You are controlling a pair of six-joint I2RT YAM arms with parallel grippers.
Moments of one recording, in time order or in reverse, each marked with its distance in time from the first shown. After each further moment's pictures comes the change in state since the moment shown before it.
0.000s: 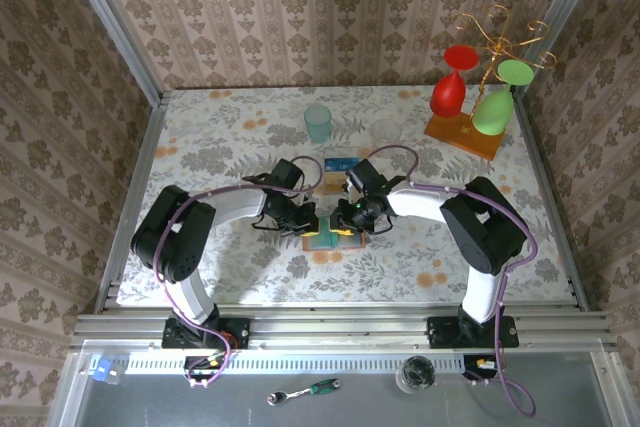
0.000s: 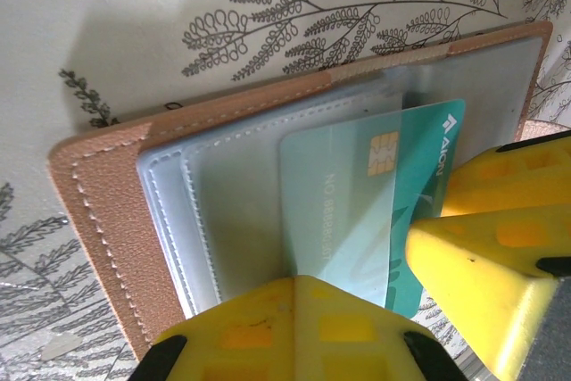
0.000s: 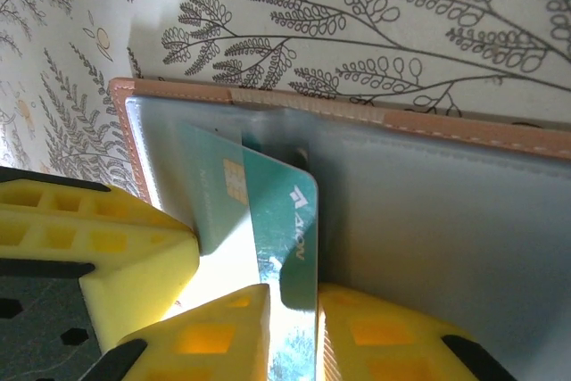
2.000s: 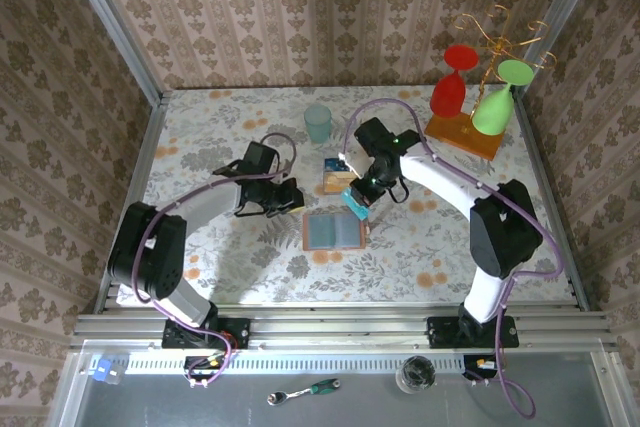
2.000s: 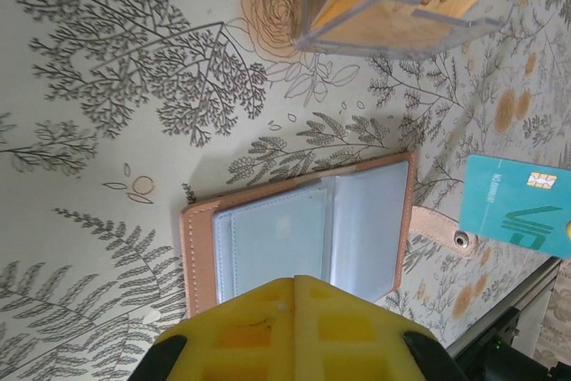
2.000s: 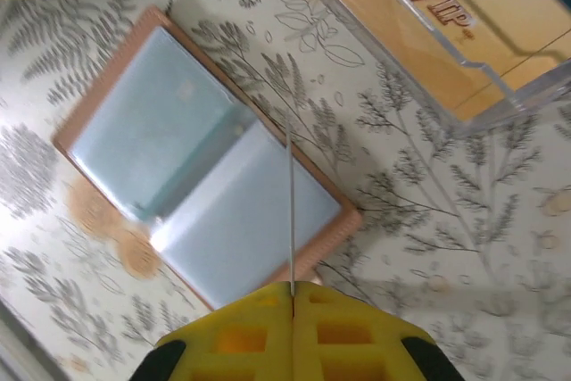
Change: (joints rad) left arm 0.151 -0.158 0.013 0.006 -0.002 -0.028; right arm -0.087 -0.055 0.415 -0.644 0.260 -0.996
